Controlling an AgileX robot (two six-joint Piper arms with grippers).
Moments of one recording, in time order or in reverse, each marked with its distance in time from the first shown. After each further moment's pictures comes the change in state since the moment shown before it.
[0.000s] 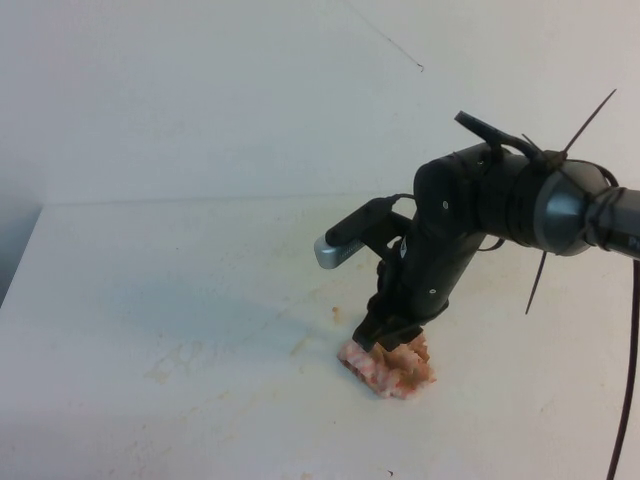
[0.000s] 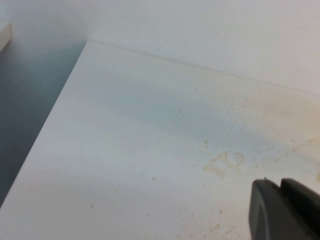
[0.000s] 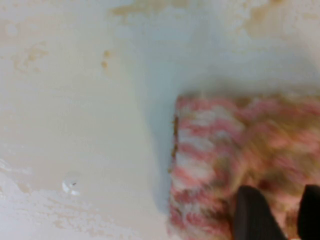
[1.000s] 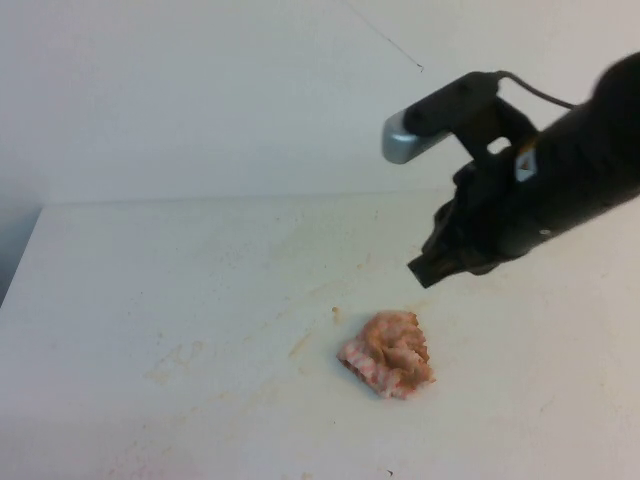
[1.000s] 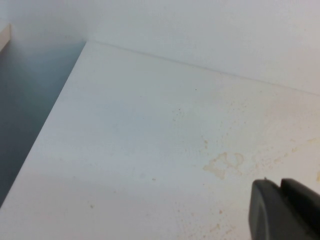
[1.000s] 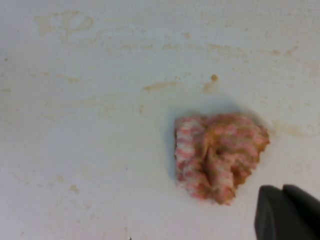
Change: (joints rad) right arm 0.000 -0.486 0.192 0.007 -0.045 0.083; left arm 0.000 0.000 0.000 0.000 0.000 0.000
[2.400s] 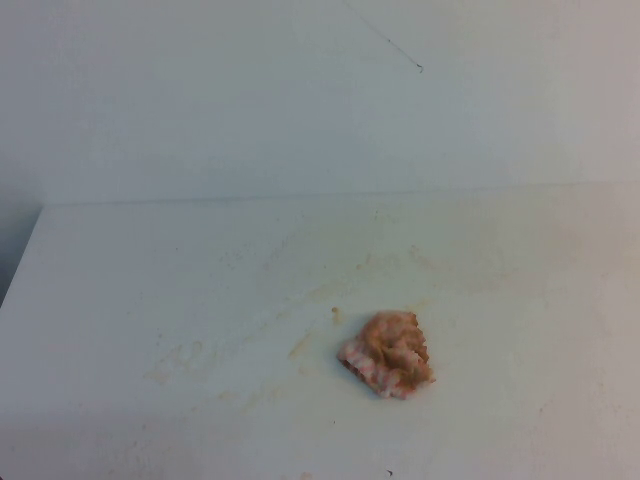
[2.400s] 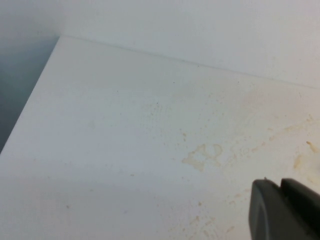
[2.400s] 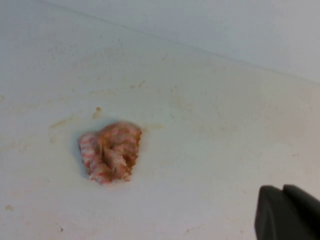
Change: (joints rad) right arm 0.000 -0.698 0.376 -0.400 0.003 0.447; left arm -0.072 0.002 0.000 0.000 0.002 0.000
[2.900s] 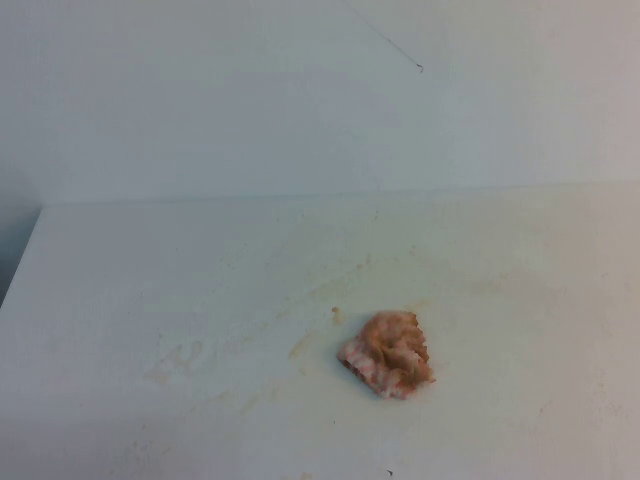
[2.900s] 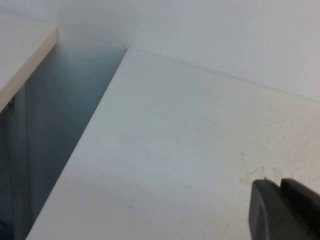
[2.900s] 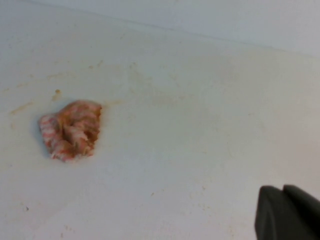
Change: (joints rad) right arm -0.109 -0.250 0.182 0.007 0.046 0.000; left arm 0.201 0.000 0.000 -0.002 0.000 0.000
